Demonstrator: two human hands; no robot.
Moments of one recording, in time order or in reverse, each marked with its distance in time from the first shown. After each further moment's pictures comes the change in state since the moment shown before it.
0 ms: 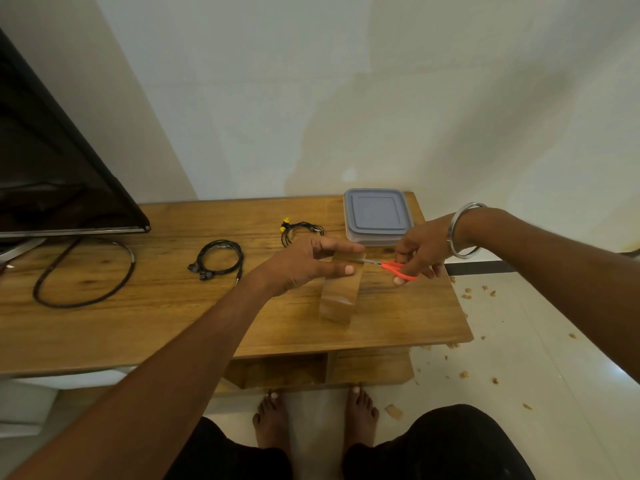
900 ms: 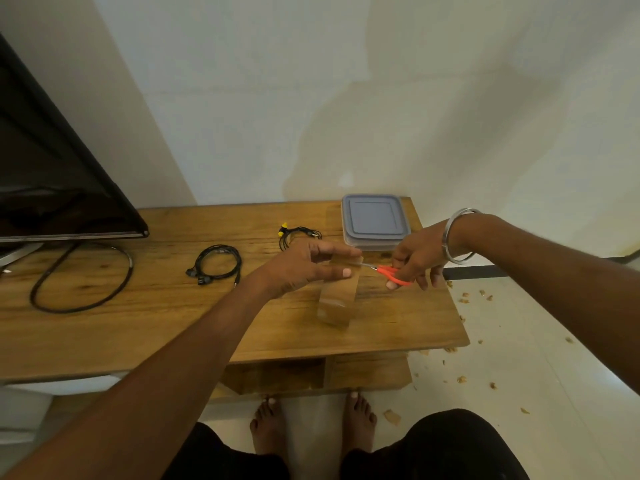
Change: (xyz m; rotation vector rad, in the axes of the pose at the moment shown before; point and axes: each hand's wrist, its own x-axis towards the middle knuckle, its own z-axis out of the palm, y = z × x) left_hand 0.002 0.000 0.000 -0.034 0.000 -0.012; right_hand -0.004 -0.003 0.002 0.132 -0.035 0.045
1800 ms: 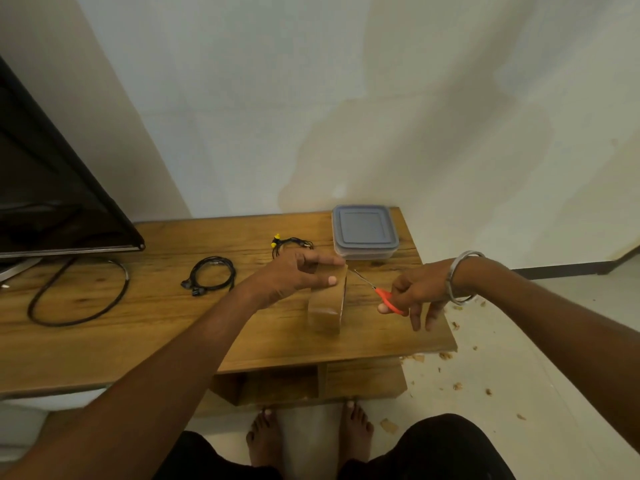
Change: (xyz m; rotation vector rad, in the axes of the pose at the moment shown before) left_hand -0.005 0.006 0.001 -0.025 0.040 -0.040; right_hand -0.026 0.014 0.041 0.253 -0.003 -0.021
